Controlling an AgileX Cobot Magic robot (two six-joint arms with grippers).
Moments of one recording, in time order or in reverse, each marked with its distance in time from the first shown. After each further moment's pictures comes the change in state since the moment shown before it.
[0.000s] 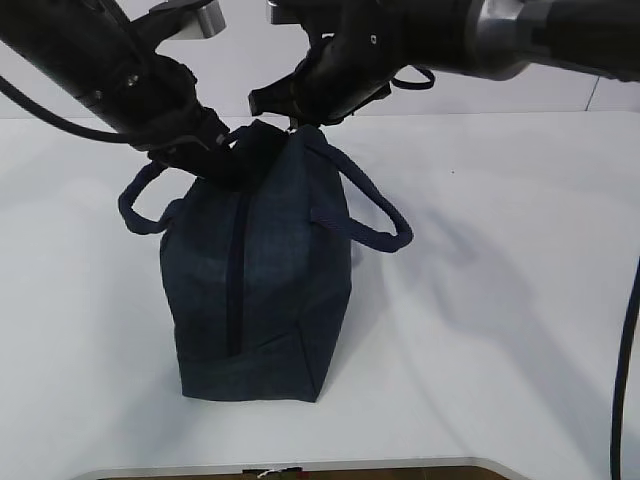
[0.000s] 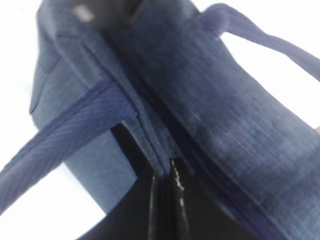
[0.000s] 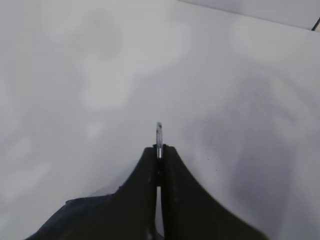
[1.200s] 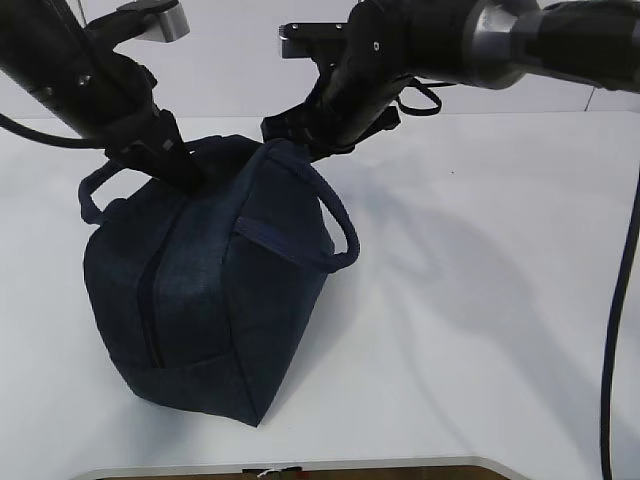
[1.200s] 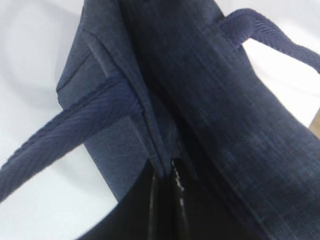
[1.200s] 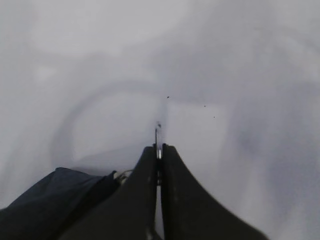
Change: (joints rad) left arm 0.088 -0.017 0.002 0.043 0.079 0.099; right arm -0.022 0.033 -0.012 0.095 0.141 -0.047
